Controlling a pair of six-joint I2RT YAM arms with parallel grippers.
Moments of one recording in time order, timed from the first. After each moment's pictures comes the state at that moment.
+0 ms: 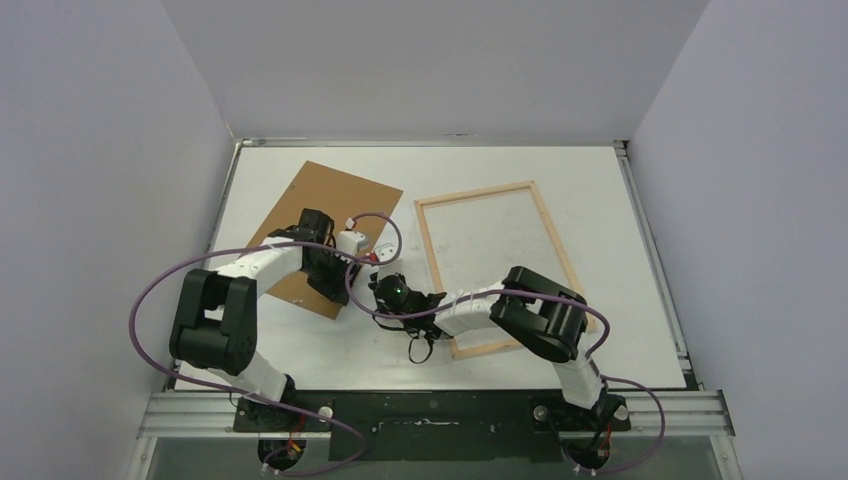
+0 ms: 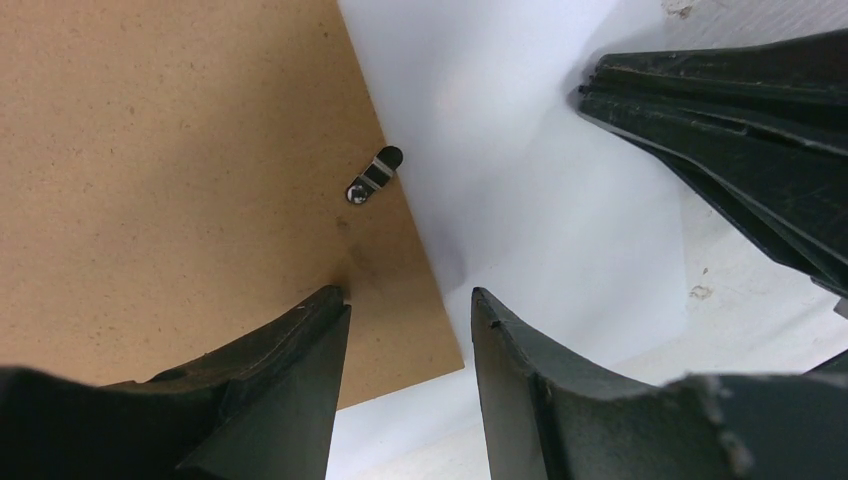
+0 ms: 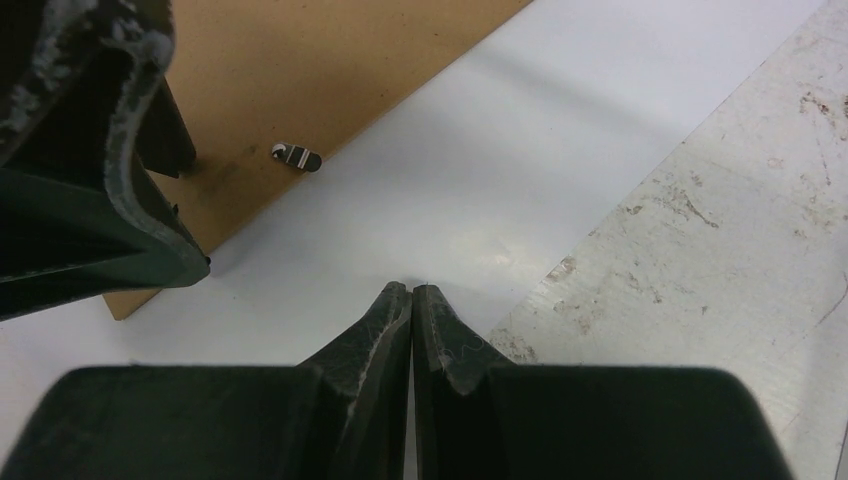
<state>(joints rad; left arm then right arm) -0.21 1.59 0.90 -0.64 0.30 0.37 1.12 2.02 1.05 0.38 0.40 0.43</state>
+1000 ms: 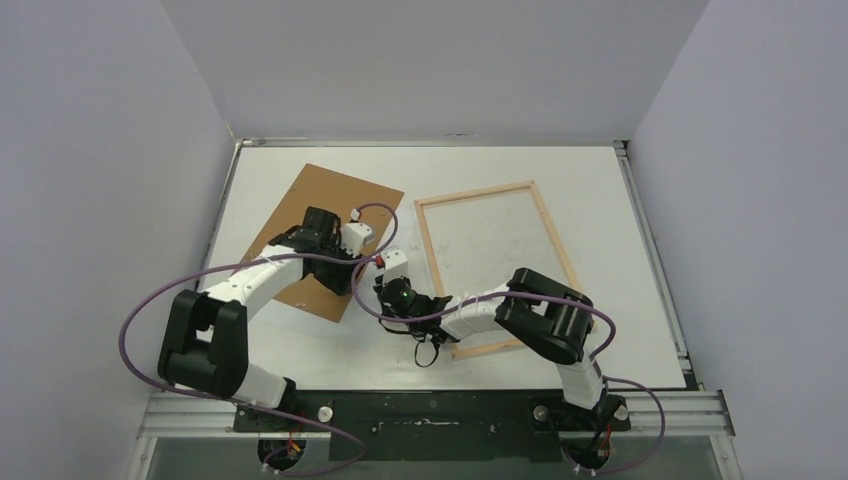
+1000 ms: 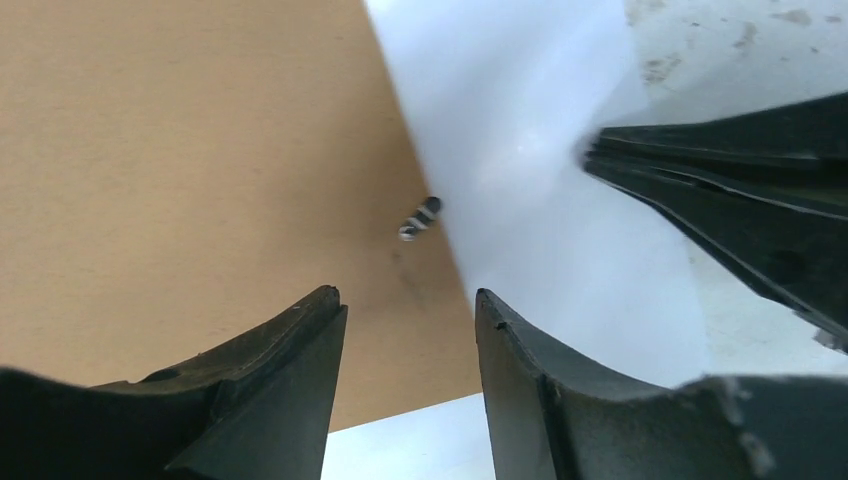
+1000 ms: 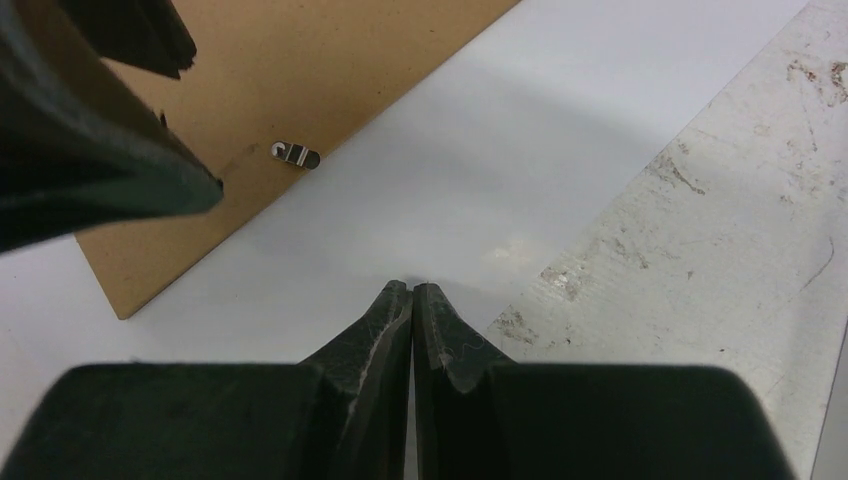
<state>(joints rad) -0.28 1.49 0.90 -0.55 0.19 0.35 1.12 1.99 0.98 0.43 0.39 0.44</state>
